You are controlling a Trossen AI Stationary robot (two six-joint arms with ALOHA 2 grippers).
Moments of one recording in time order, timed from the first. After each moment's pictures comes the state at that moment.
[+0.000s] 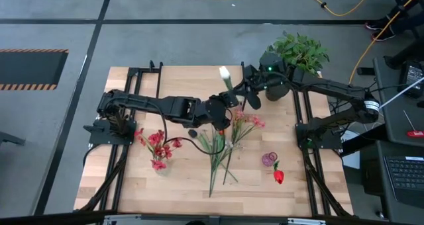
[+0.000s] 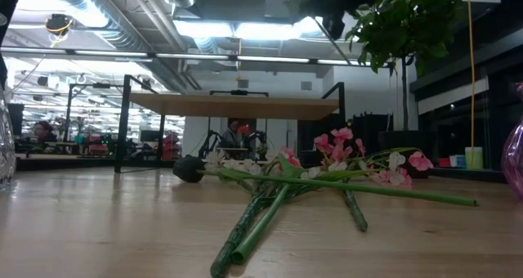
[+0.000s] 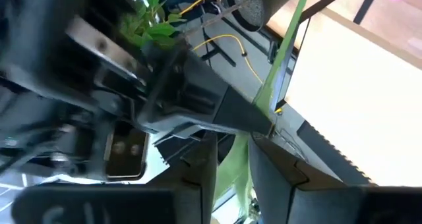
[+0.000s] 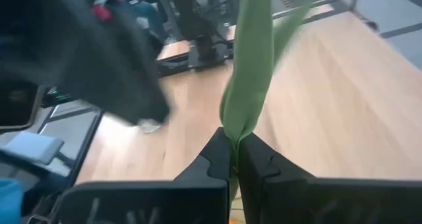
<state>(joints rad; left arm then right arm) -0.13 1.81 1.83 -0.60 -0.87 1.57 -0.40 1.31 1.19 -0.33 -0.48 0.10</state>
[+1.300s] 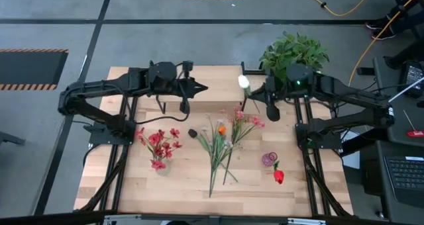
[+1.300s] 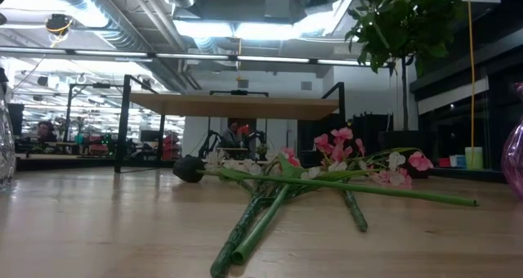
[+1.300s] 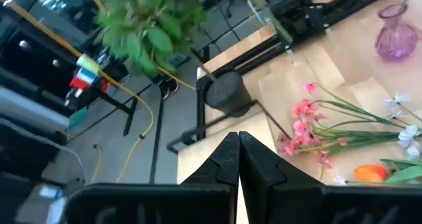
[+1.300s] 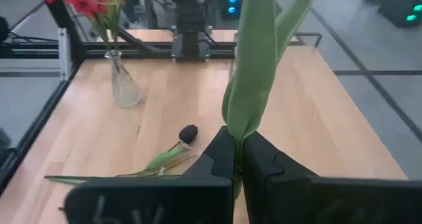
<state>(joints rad) 0.19 1.26 1.29 -0.40 -0.09 0.61 -0.19 1.04 1.18 -0.55 -0.11 -0.09</state>
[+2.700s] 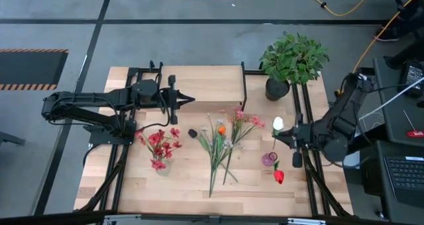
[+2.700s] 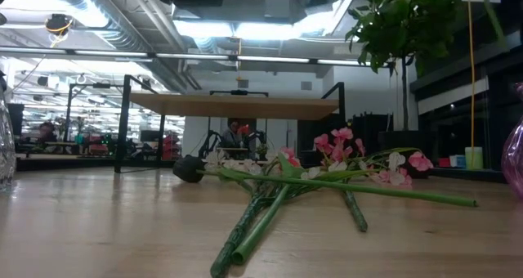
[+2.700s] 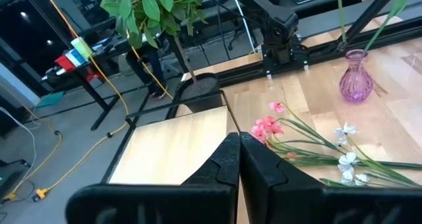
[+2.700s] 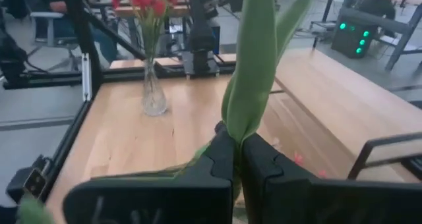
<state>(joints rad) 0.14 0.99 0.82 -0.08 -0.09 0.32 0.99 0.80 0.76 -0.47 1.12 0.49</state>
